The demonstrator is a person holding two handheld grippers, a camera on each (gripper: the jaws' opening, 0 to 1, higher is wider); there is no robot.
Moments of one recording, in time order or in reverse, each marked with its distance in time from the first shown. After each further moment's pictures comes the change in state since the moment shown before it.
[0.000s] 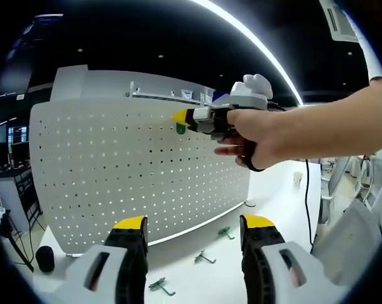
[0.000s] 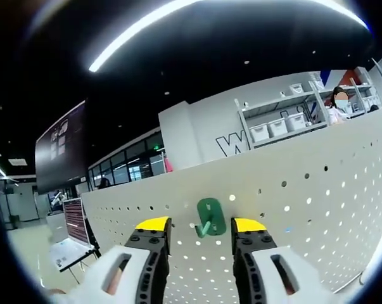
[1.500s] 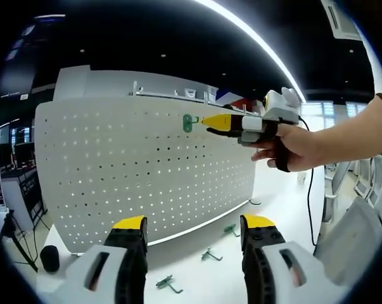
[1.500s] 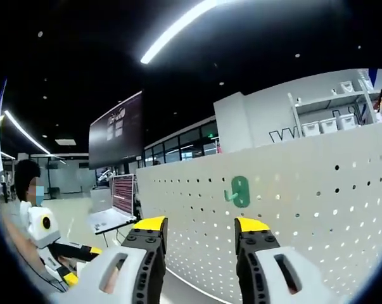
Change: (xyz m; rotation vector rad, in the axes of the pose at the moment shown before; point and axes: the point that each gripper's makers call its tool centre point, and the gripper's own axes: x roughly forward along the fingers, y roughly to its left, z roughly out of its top) left arm -0.004 0.012 -0.002 0.003 0.006 0.027; right arm -0.061 0.022 -0.013 -0.079 0.068 0.400
